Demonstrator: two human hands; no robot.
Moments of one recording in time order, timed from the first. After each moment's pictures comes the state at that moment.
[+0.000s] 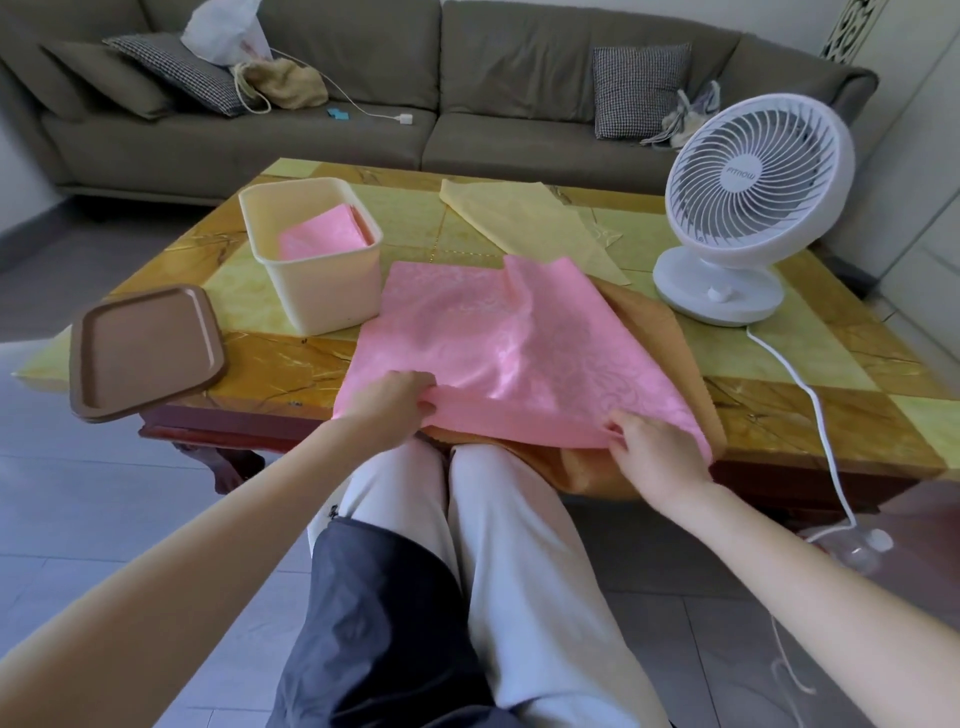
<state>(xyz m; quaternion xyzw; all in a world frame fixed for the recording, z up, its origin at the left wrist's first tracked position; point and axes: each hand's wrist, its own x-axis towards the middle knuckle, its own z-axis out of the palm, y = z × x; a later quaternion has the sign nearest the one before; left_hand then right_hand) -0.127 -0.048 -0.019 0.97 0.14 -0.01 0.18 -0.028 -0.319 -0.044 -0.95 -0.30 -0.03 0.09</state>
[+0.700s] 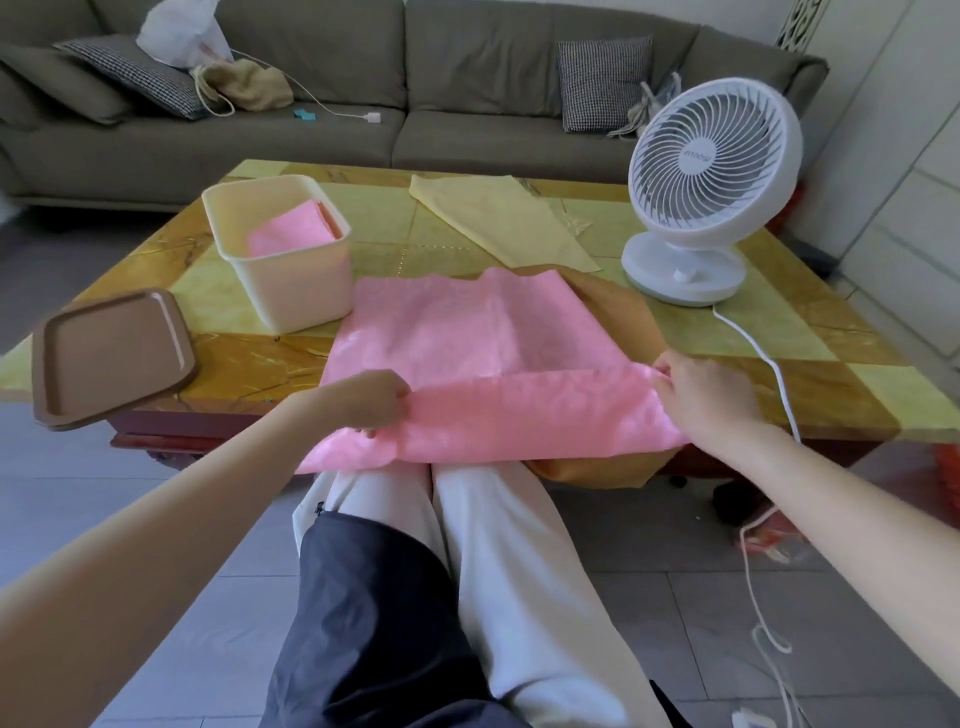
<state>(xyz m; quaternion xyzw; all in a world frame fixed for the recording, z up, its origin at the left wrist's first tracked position) -0.117 -0.048 -0.009 0.95 0.16 -0.20 0.15 0.008 -0.368 -0.011 -0.98 -0.21 -0.08 0.00</state>
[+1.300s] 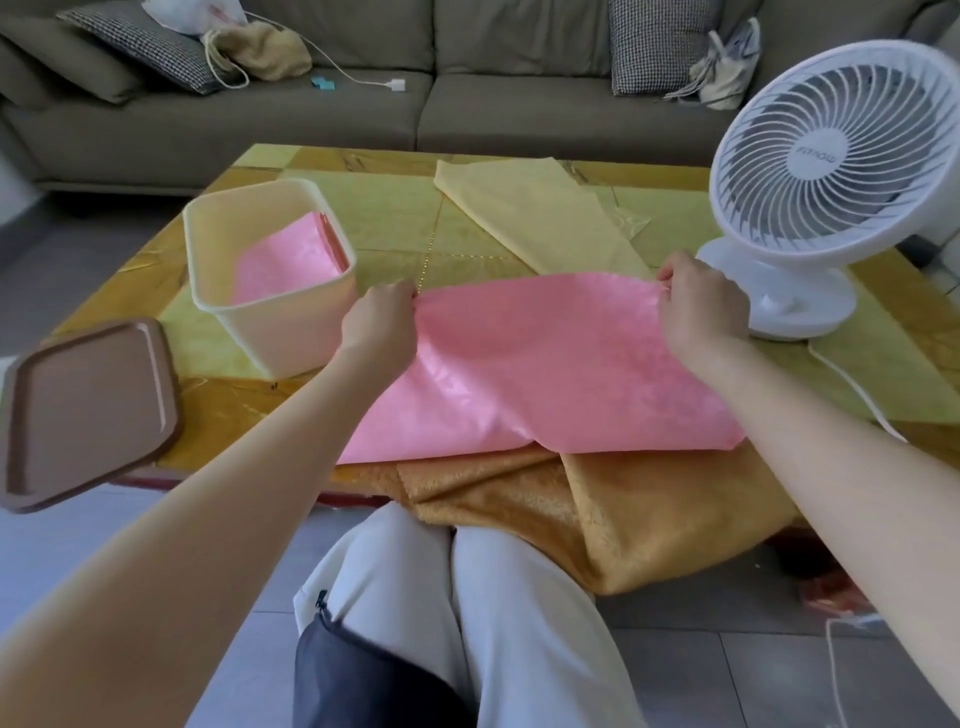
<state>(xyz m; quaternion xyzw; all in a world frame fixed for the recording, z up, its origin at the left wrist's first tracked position) 0.021 0.018 0.002 0.95 0.27 0.12 0.12 0.158 -0.240 0.016 -0.97 -0.17 -0.16 0.11</state>
